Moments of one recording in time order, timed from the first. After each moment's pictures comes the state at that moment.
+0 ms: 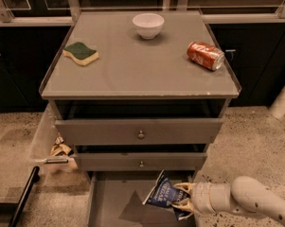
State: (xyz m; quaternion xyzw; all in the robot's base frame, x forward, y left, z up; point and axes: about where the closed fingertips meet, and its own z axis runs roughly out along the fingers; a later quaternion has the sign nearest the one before) arm 0.414 -0.144 0.466 -0.59 0.69 0.20 0.37
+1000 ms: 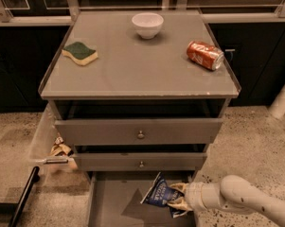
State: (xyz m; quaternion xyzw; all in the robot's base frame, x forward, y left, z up) arm 0.432 -0.138 0.415 -0.57 0.71 0.21 0.35
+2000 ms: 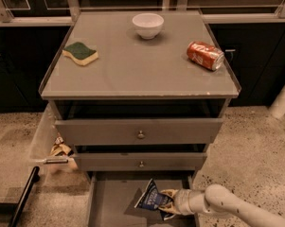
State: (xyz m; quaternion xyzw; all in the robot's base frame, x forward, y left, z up) arm 0.458 -0.114 0.290 -0.58 0.69 0.24 0.38
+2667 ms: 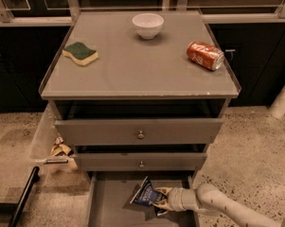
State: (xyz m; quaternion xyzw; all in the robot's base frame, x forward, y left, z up) arm 0.488 -0.094 0.247 -0.57 0.68 0.24 0.40
